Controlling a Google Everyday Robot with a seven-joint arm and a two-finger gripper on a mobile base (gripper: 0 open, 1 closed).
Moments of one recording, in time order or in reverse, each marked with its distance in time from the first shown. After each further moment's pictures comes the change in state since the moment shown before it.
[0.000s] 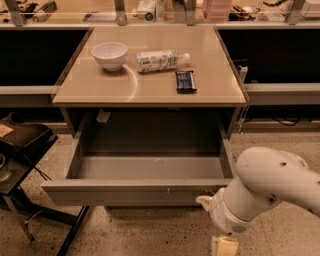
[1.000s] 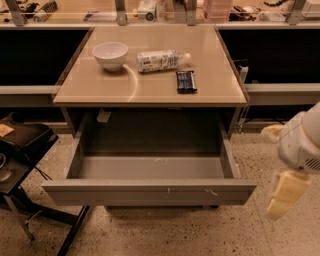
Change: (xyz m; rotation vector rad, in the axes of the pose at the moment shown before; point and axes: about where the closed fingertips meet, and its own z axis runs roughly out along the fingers) arm 0.031 -0.039 -0.226 0.334 0.132 0.223
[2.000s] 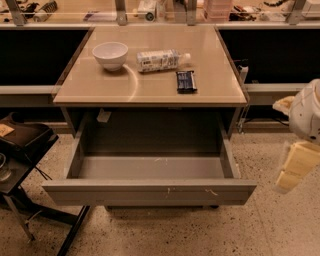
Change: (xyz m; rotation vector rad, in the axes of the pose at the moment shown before) arm -0.009 -0.033 -0.045 0.079 0.027 0.017
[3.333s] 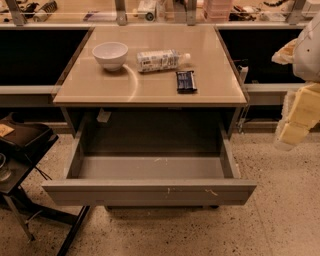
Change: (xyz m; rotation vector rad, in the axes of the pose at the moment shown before) arm -0.051 -0.030 -0.080 0.049 -0.003 -0.062
